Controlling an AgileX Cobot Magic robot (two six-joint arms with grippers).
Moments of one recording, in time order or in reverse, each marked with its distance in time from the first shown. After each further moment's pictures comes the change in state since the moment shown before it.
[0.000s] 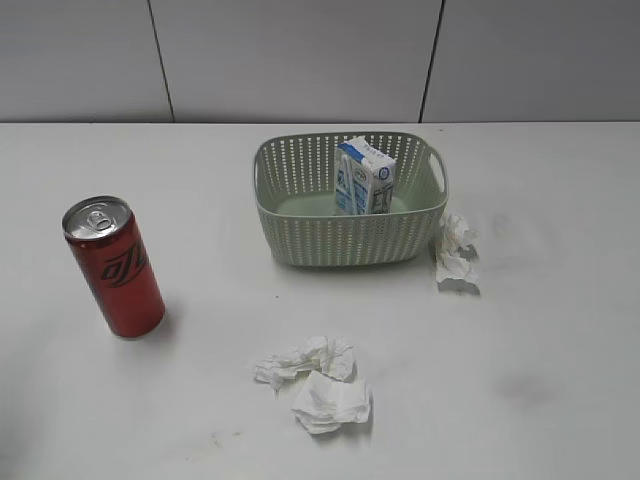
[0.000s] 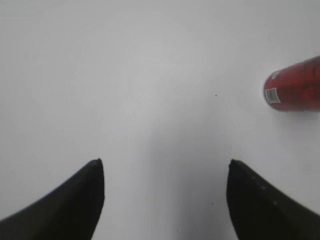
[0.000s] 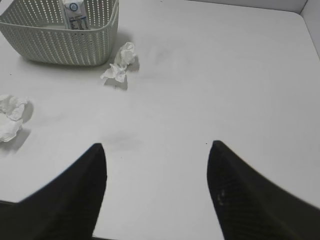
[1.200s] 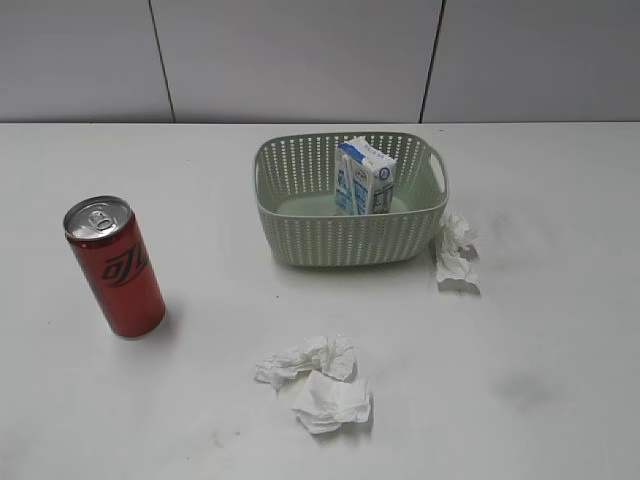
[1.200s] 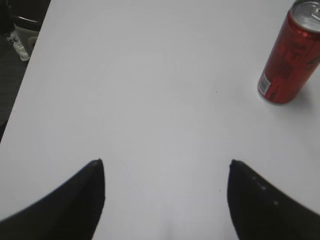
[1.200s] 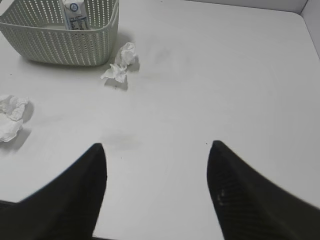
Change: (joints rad) left arm 0.000 -0.881 0.490 0.024 -0.070 0.000; right arm 0.000 0.000 0.000 0.000 0.000 0.000
